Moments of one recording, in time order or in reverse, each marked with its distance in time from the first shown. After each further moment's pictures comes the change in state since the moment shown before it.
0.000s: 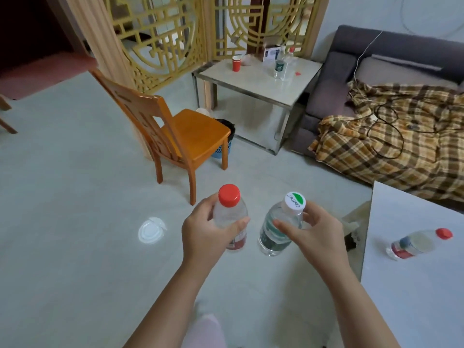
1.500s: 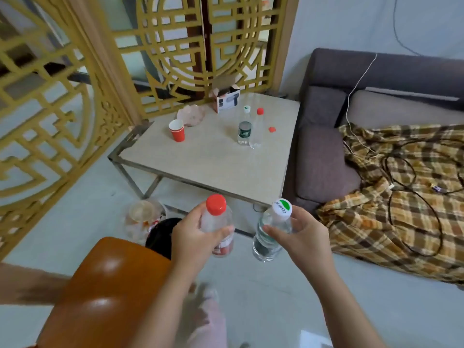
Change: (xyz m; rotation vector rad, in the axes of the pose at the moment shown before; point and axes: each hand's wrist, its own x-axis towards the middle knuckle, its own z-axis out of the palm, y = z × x) left_hand 0.820 0.069 0.332 -0.016 -0.281 -0.019; right_hand 0.844 -0.011 0.035 0.019 0.172 0.200
